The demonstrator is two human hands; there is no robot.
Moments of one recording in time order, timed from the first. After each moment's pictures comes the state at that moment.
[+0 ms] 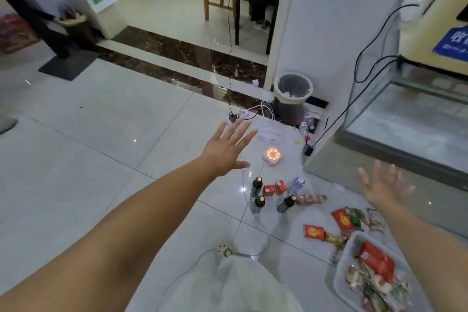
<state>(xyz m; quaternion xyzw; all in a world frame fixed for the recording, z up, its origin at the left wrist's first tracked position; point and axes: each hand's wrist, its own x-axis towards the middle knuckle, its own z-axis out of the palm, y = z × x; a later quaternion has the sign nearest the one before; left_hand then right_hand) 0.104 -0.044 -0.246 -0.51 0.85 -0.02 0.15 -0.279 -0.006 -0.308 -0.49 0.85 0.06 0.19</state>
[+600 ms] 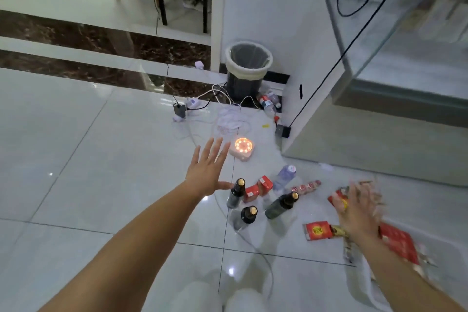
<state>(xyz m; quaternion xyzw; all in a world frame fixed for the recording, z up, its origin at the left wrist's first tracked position) 0.100 -0.156 -0.626 -0.49 0.86 0.12 0.07 -0.225 0.004 -0.634 -0.39 0.91 -0.02 0.16</state>
